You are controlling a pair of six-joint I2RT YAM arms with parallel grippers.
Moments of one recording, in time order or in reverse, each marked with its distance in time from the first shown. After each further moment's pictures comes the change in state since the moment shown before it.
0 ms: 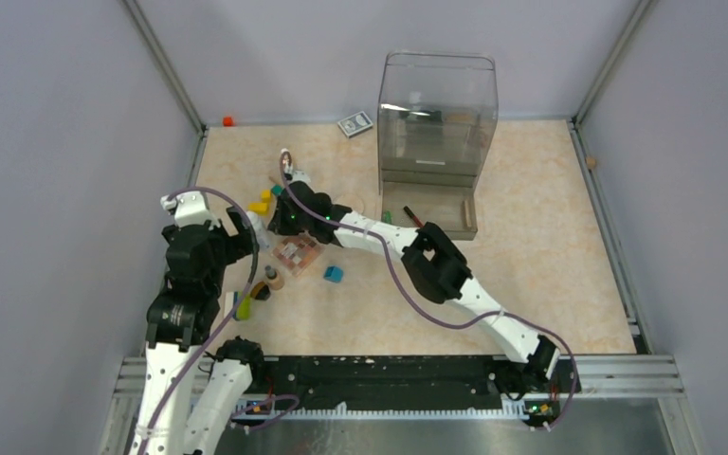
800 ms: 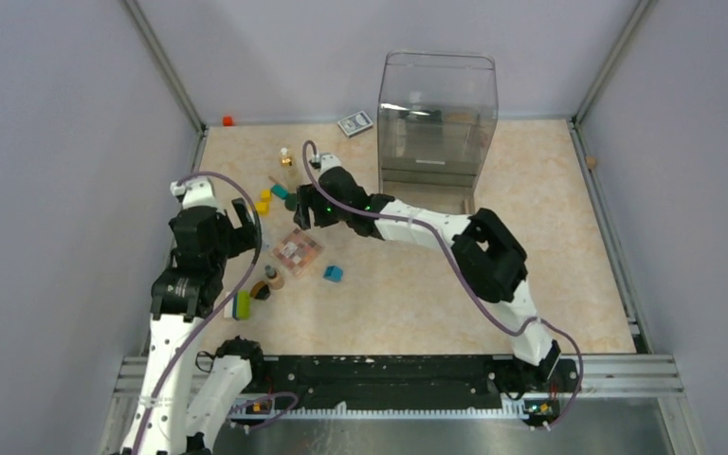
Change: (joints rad) left arm 0.043 0.154 0.053 -0.051 0.036 -0.006; right arm -0.058 -0.512 -0.612 0.061 0.053 -0.297
